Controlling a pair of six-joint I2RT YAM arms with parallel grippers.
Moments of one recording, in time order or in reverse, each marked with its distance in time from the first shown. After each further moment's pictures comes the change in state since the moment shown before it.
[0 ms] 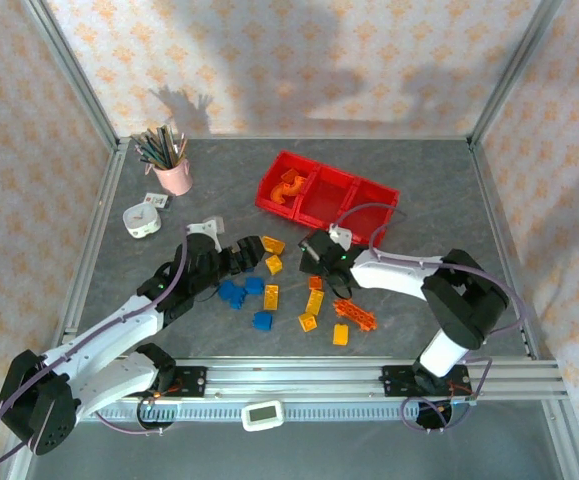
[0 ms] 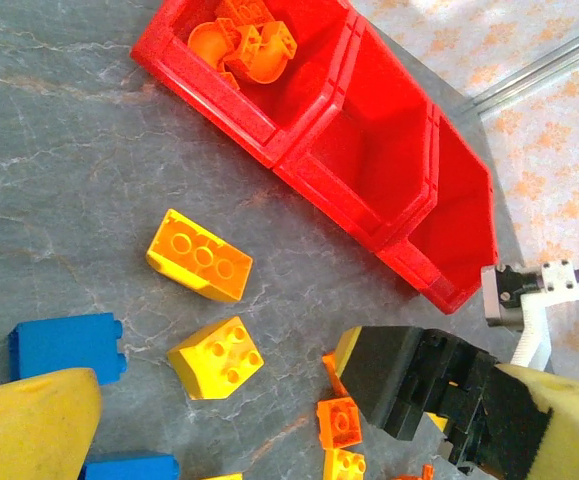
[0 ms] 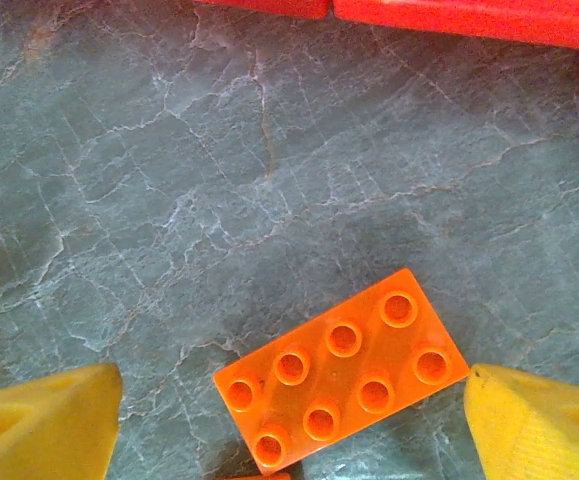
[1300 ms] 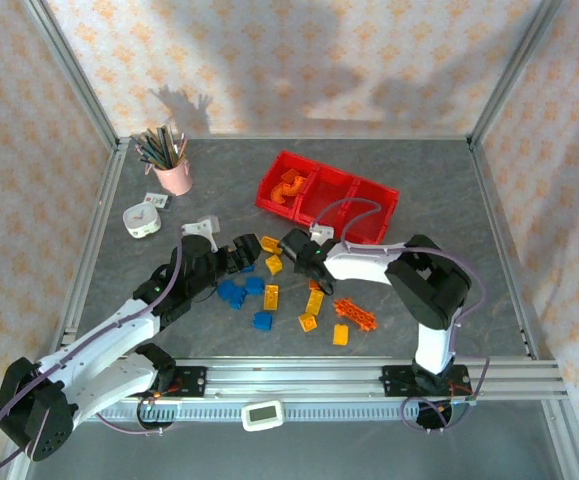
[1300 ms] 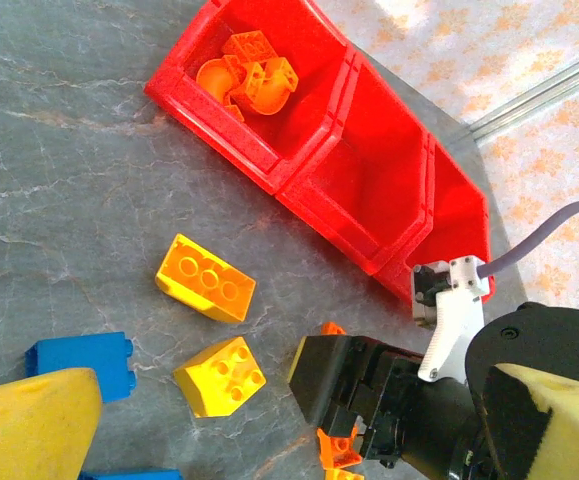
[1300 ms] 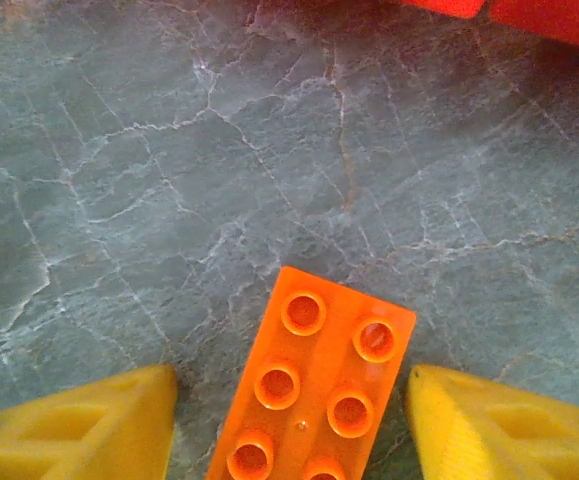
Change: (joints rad) left arm 0.000 -0.039 -0.005 -0.002 -0.043 0.001; right arm 0.048 0.219 0.185 -0.079 0.097 -0.044
